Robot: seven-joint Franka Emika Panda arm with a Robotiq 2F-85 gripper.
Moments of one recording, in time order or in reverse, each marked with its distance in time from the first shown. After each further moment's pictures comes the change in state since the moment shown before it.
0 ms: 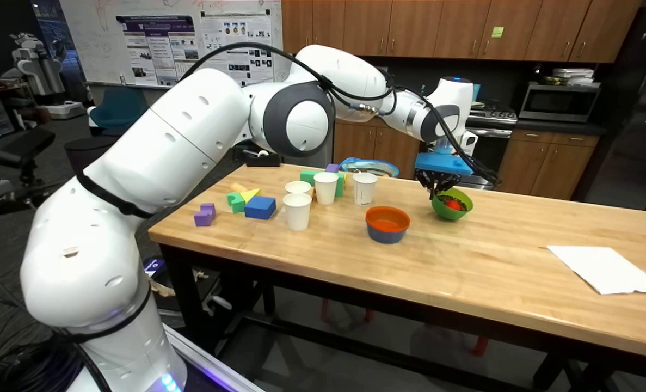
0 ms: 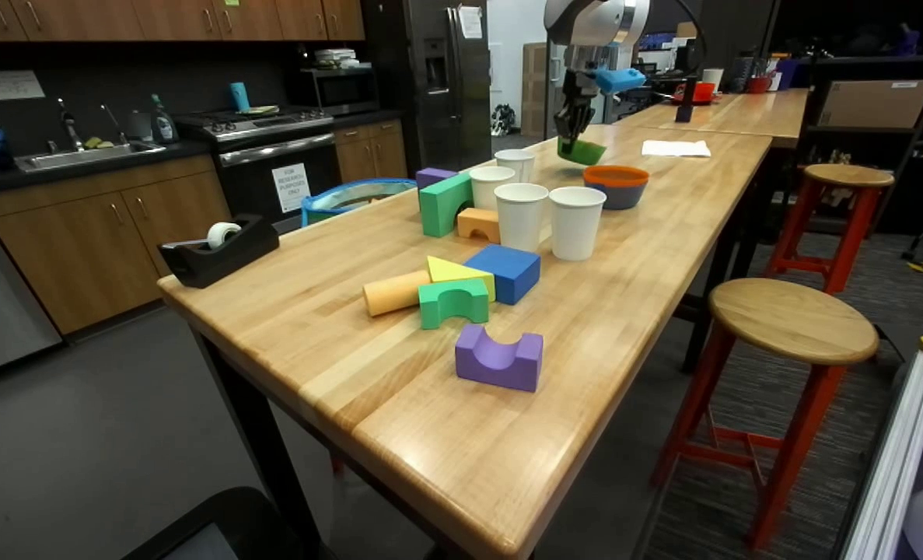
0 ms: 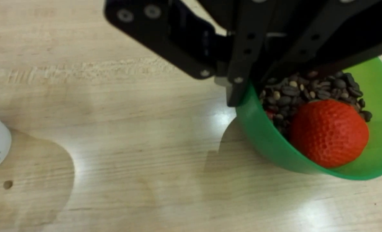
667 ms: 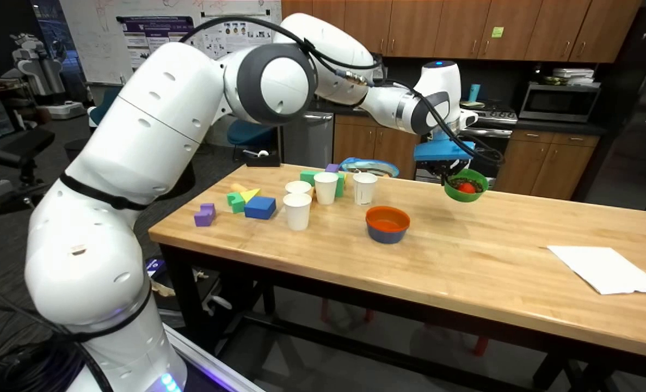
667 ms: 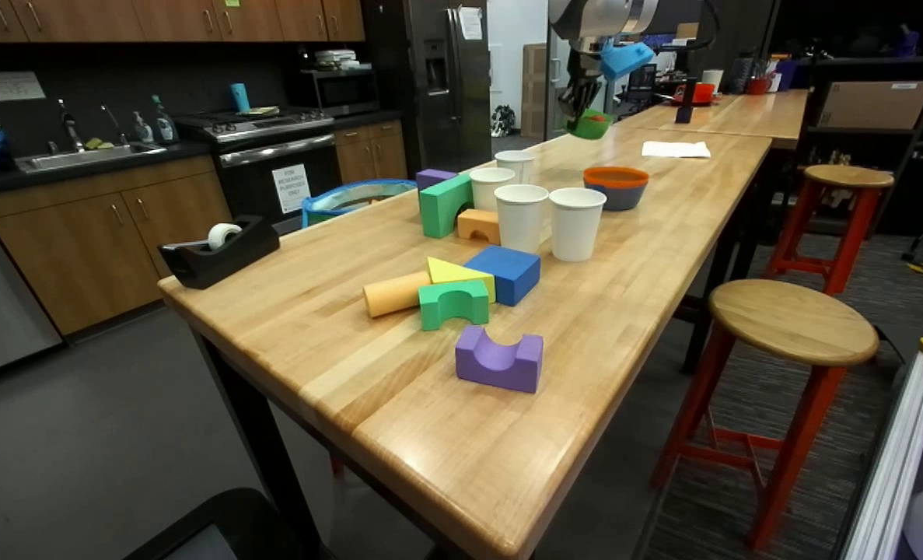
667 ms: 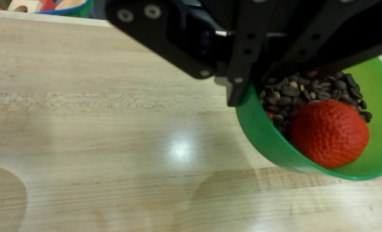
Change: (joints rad) arm 0.064 -0.176 -0.063 -0.260 -0.079 0.288 0.047
